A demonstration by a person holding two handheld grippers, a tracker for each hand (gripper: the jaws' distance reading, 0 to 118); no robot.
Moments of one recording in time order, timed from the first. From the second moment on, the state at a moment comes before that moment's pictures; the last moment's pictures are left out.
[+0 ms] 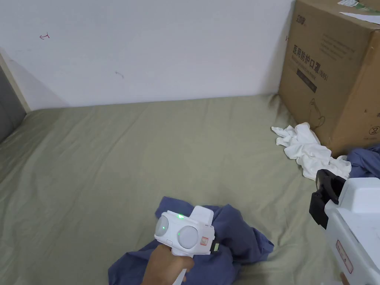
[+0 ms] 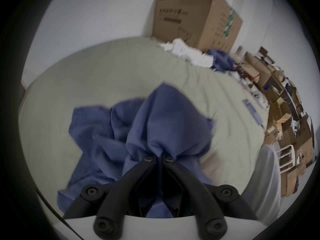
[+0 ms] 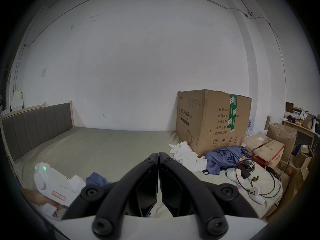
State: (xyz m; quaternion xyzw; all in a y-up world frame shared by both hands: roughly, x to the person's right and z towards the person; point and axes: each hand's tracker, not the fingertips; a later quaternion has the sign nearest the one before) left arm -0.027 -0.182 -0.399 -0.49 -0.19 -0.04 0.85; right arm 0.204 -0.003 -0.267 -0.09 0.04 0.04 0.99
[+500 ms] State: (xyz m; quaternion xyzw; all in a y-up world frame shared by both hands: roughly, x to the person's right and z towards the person) left arm -0.062 -0.105 -0.363 -0.37 -0.15 0.07 0.92; right arm 0.209 -0.007 -0.274 -0.09 0.05 0.03 0.99
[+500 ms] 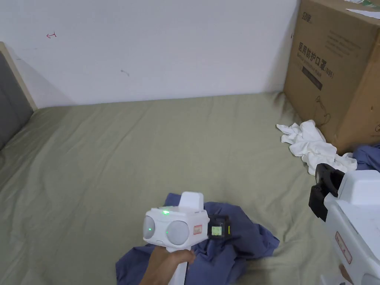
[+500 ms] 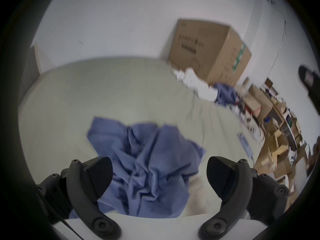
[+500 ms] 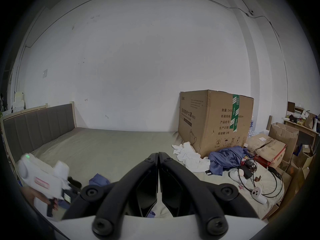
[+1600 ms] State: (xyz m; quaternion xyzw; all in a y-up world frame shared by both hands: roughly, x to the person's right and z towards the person) left arm -0.163 -0.010 -0.277 -0.03 0.07 -0.01 1.00; right arm 0.161 0.024 -0.257 -0.03 0.06 0.04 1.00
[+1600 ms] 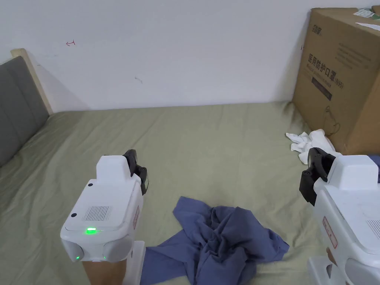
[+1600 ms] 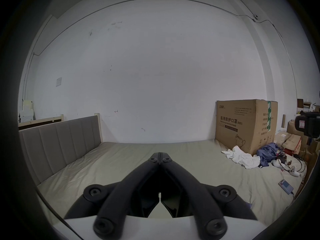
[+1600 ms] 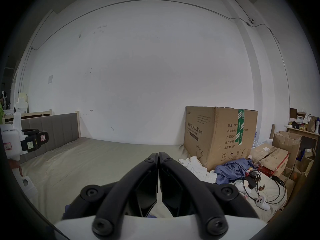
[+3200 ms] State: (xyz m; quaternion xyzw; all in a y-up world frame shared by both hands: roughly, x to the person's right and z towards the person) left arm -0.198 -0.212 -0.319 -0.47 0.06 0.10 0.87; right arm 0.175 -0.061 -0.339 -0.20 0.07 0.03 0.98
